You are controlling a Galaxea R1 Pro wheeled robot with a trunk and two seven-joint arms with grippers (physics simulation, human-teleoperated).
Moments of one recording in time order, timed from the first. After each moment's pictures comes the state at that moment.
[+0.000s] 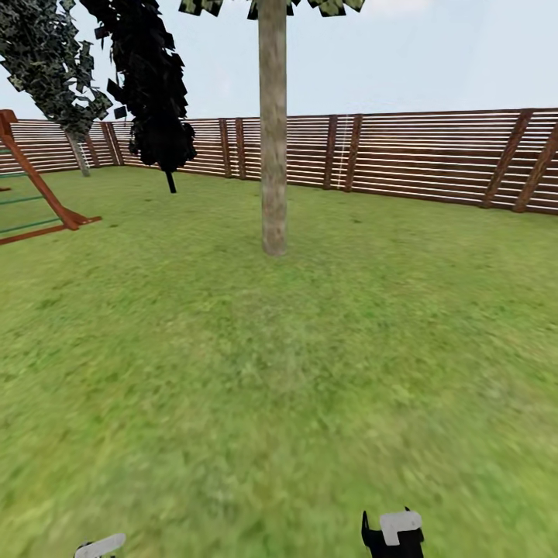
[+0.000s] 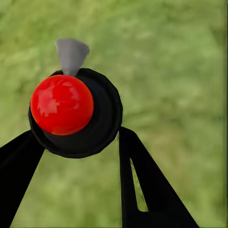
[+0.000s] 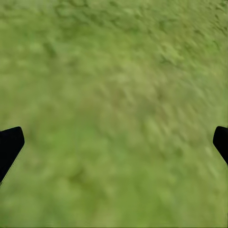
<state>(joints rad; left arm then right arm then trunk) -0.33 0.16 0.15 -0.15 0.11 -0.41 0.17 -0.41 0.04 0.13 -0.03 0.26 -0.62 -0.49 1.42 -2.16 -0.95</state>
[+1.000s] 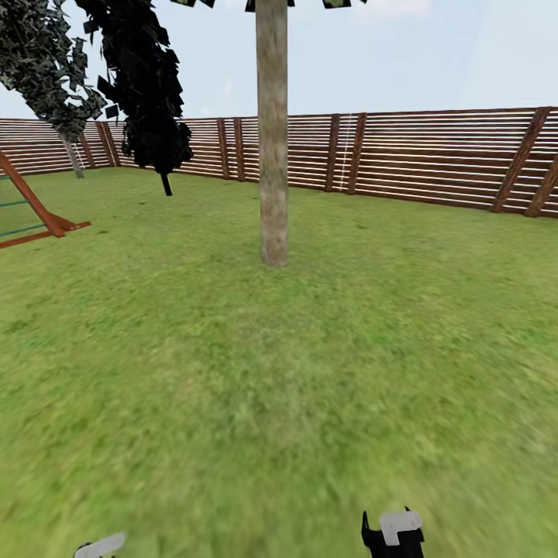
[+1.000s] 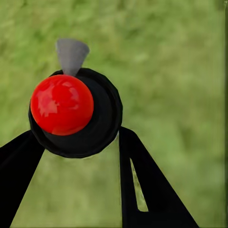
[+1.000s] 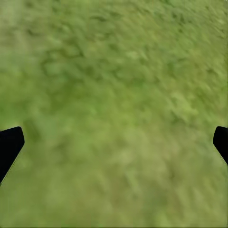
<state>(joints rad) -0.33 0.16 0.15 -0.15 0.11 -0.41 0.17 -0.41 0.04 0.13 -0.03 0.26 -0.62 -0.49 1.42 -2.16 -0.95</state>
